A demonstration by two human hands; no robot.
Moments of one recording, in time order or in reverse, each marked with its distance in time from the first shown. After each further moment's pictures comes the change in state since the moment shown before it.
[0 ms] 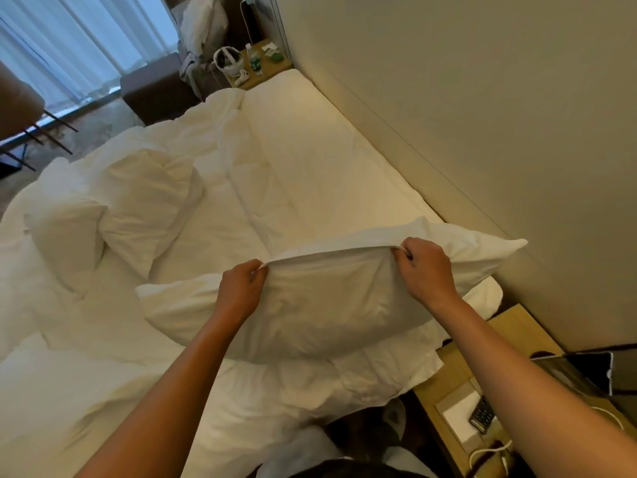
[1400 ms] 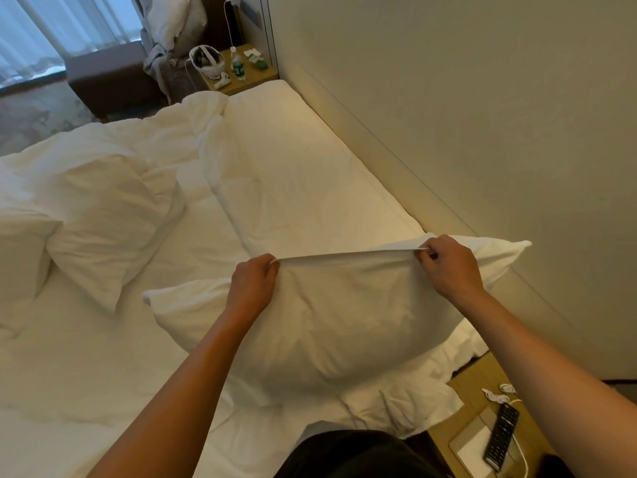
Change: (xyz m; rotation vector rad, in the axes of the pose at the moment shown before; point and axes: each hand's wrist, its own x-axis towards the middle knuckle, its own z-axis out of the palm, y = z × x) left_hand 0.145 -0.062 -0.020 -0.078 -0.019 0.131; right_hand 0.100 -0.055 0.035 -0.266 0.034 0.070
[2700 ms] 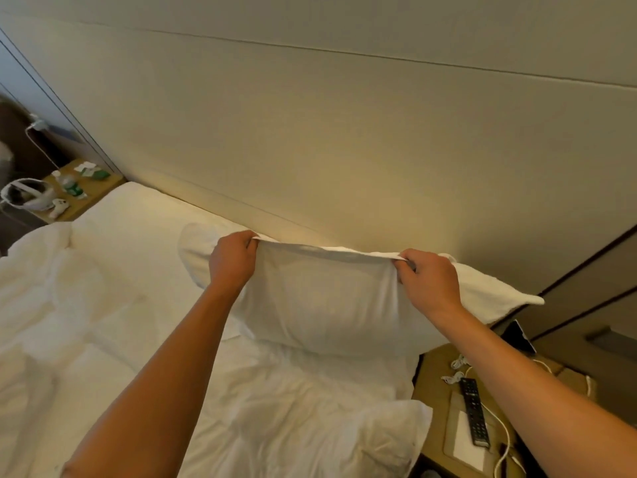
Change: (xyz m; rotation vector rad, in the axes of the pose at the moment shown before) left_hand 0.170 0.251 0.073 0.141 -0.050 0.505; right_hand -0.035 0.064 -0.120 0.172 0.367 0.437
